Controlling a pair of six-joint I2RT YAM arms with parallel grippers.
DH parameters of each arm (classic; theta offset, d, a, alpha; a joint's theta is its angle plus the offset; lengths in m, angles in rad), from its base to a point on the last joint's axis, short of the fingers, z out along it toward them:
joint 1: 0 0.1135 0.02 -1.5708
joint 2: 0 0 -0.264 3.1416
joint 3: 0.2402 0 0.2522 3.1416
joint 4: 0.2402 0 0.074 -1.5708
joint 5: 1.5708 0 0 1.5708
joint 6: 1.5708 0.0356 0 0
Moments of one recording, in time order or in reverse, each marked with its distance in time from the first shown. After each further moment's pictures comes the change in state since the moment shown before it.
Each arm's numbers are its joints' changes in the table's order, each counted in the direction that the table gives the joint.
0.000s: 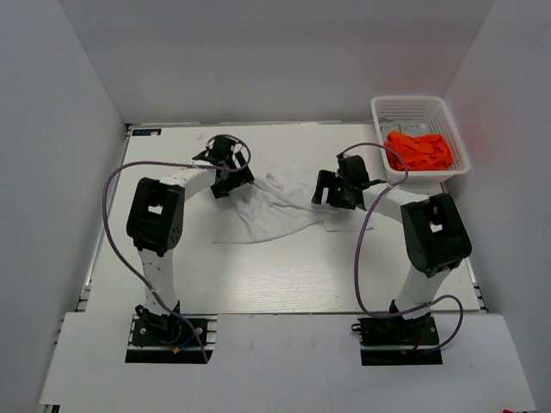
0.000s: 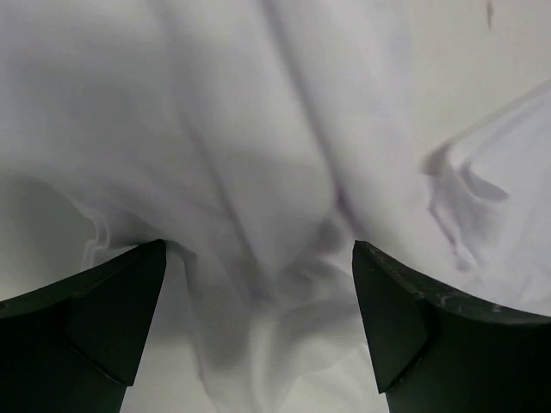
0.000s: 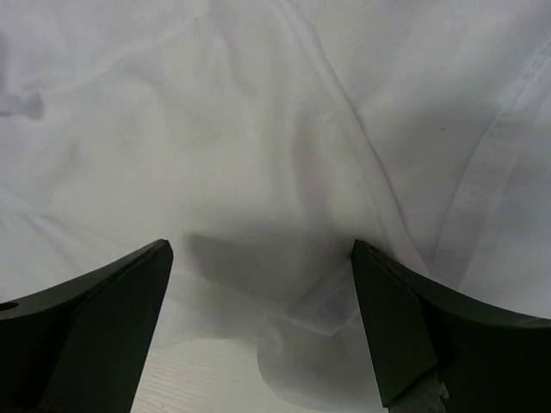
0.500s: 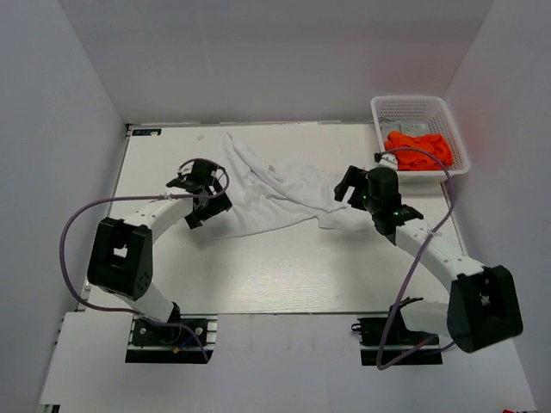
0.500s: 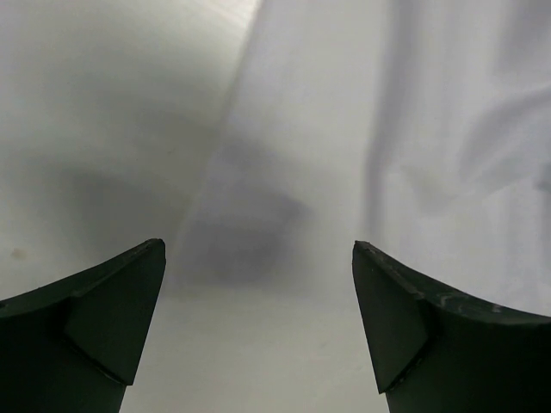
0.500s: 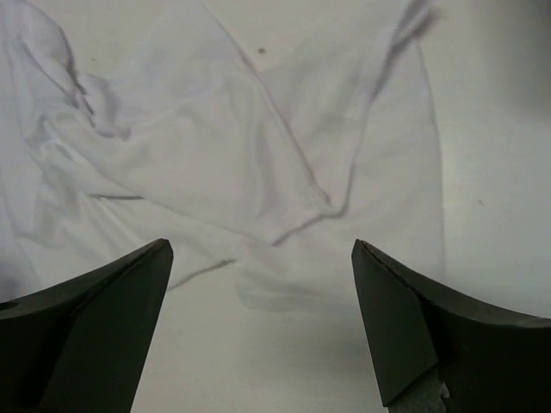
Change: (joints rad) left arm 0.035 -0.366 -0.284 0.184 -0.161 -0.046; right arm -0.009 -0.483 -0.229 -0.084 0.195 0.067
